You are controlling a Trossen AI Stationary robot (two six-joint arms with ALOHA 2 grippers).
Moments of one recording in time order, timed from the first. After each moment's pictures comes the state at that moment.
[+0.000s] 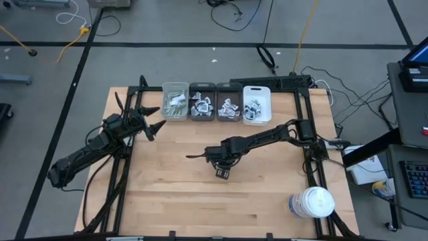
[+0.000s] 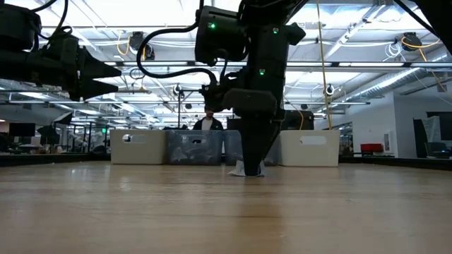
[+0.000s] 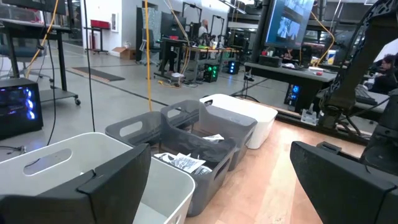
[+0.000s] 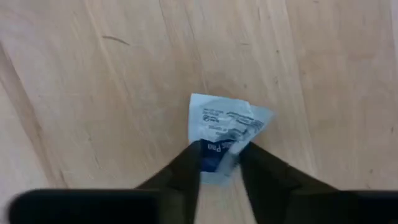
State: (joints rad) left arm 0.62 0.03 0.02 0.03 0.15 -0.14; right arm 0.10 2.13 1.52 -0.79 0.05 0.37
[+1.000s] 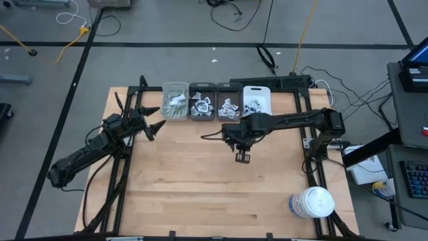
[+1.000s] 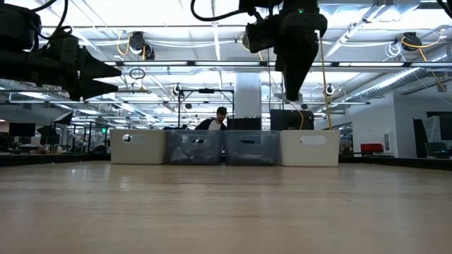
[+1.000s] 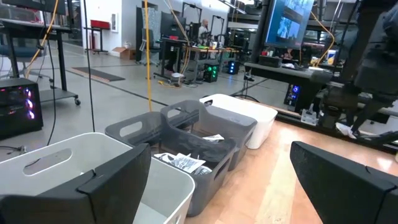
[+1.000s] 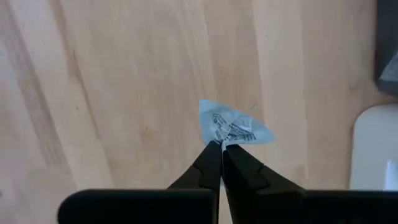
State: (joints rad) left arm 0.62 0.03 0.02 0.03 0.15 -0.14; right arm 0.00 1.78 1.52 -1.14 0.01 0.17
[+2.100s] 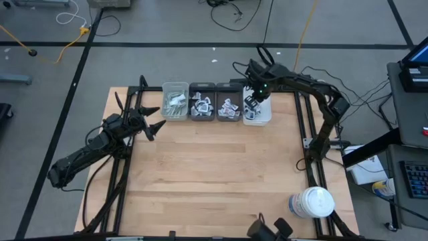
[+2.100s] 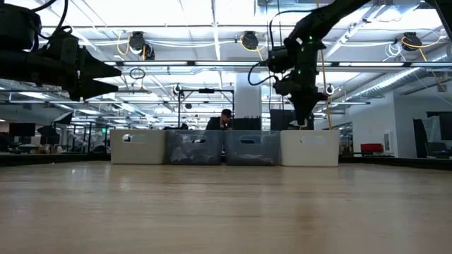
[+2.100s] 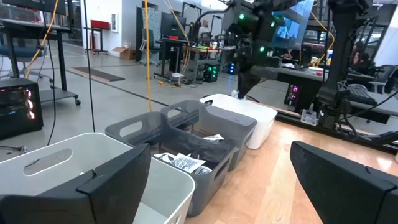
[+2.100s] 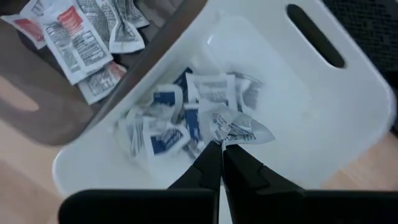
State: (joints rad) left arm 0.62 0.03 0.02 0.03 0.15 -0.14; right arm -0.73 1.78 1.47 -1.08 0.00 0.12
